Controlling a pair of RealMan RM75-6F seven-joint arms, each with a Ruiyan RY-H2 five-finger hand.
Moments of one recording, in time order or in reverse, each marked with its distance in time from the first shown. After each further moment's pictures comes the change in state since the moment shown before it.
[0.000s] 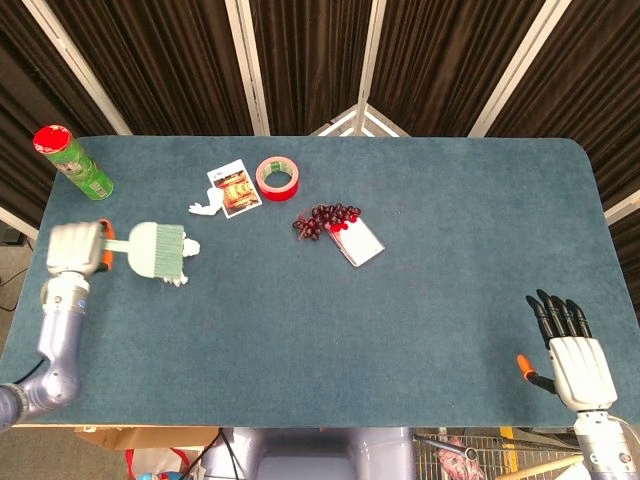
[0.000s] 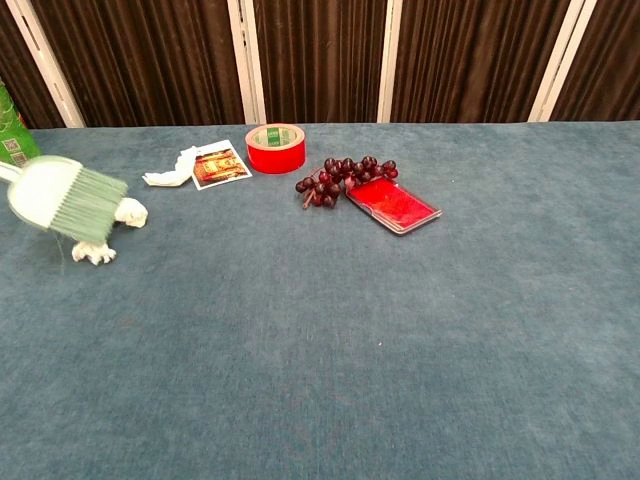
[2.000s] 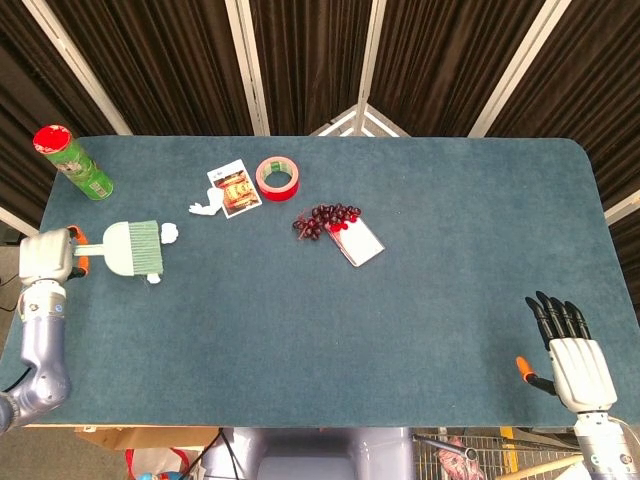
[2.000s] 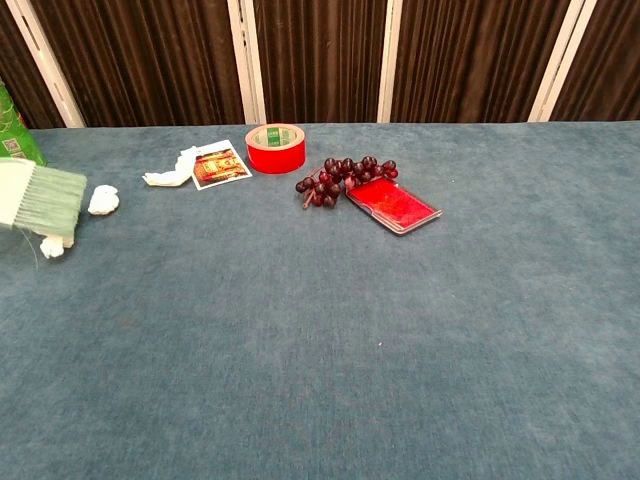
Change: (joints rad) left arm 0.072 -0.021 -0.019 0.055 -0.025 0.016 -0.112; right arm -0.001 0.011 -0.004 -0.015 0.006 -0.010 0.016
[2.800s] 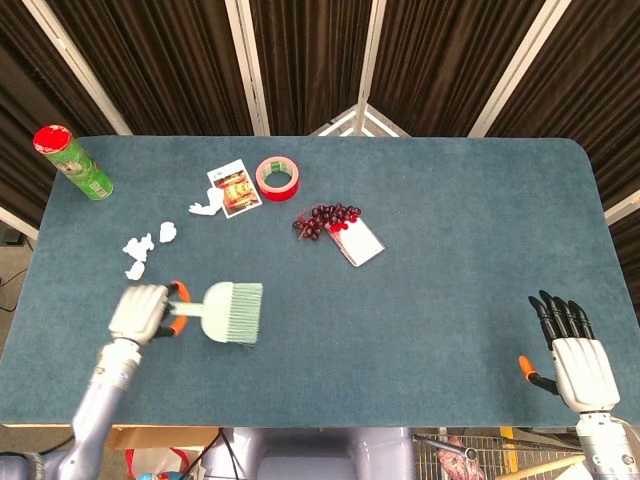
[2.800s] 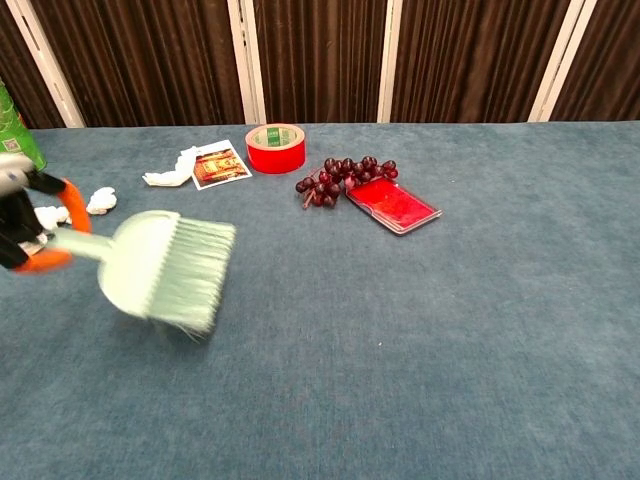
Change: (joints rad) left arm 0.106 -0.111 0.128 -0.427 0.379 0.137 -0.011; right arm -0.004 0.001 0.004 0.006 0.004 0.008 0.003
